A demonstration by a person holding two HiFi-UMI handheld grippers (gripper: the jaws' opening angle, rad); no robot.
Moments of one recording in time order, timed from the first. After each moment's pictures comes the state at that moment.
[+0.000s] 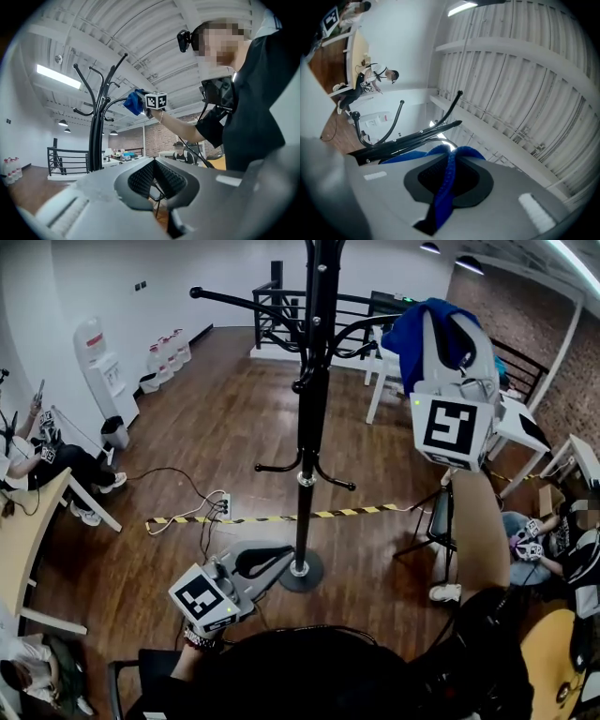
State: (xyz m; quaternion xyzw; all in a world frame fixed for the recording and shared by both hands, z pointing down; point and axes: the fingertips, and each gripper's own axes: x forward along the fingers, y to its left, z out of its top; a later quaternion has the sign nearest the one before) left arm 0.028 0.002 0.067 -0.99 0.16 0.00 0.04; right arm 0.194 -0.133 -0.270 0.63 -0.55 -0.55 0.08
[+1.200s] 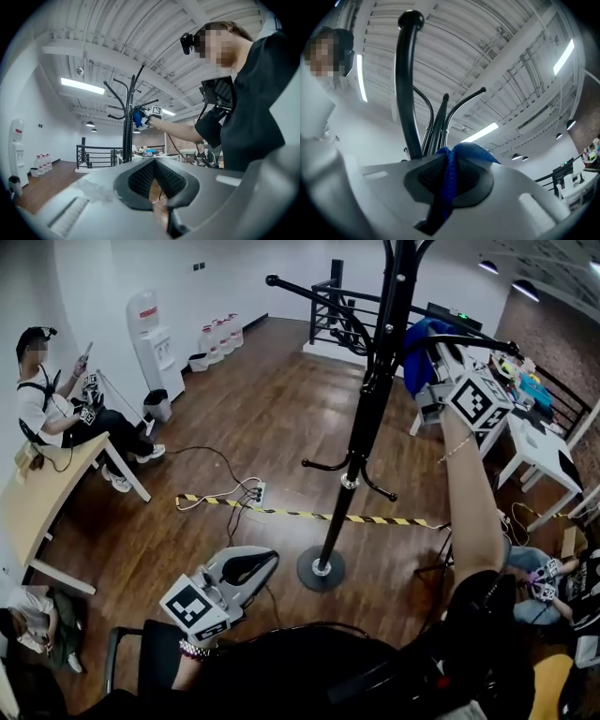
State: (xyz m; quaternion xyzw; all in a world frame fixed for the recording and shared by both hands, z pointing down) left arm -0.063 0.012 0.080 -0.95 0.31 0.00 0.01; right arm 0.153 -0.280 -0.218 0.37 -0.89 -0.13 -0.23
